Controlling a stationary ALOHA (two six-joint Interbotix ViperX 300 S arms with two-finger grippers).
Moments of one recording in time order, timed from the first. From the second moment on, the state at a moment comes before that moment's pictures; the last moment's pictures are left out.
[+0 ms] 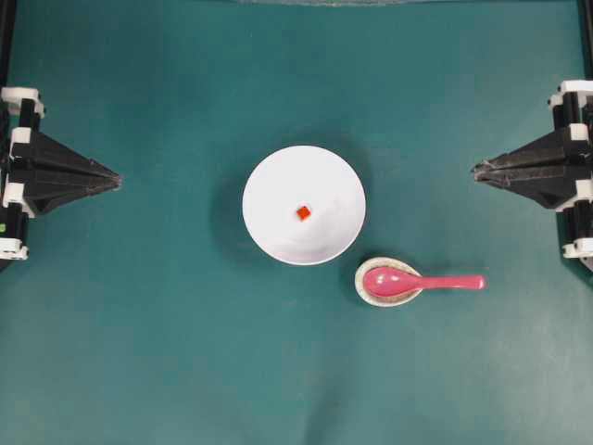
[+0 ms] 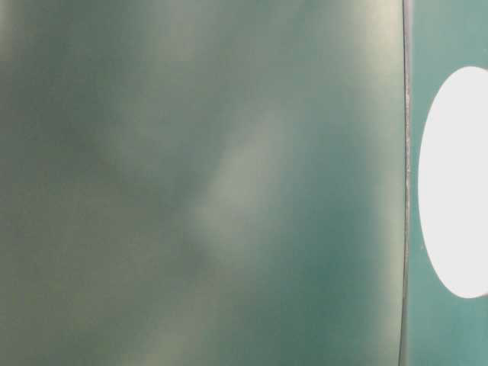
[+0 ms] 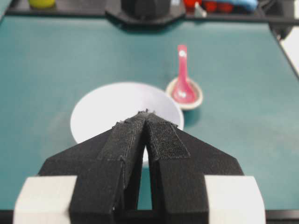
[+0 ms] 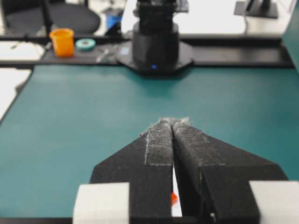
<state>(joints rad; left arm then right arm) -0.01 -0.96 1.16 0.00 -0.03 -0.01 0.00 -0.91 1.14 0.02 -0.20 0.00</state>
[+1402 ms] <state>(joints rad) -0.01 -0.93 1.16 0.01 -0.01 0.00 0.36 -0.42 1.33 0.36 -0.72 0.01</state>
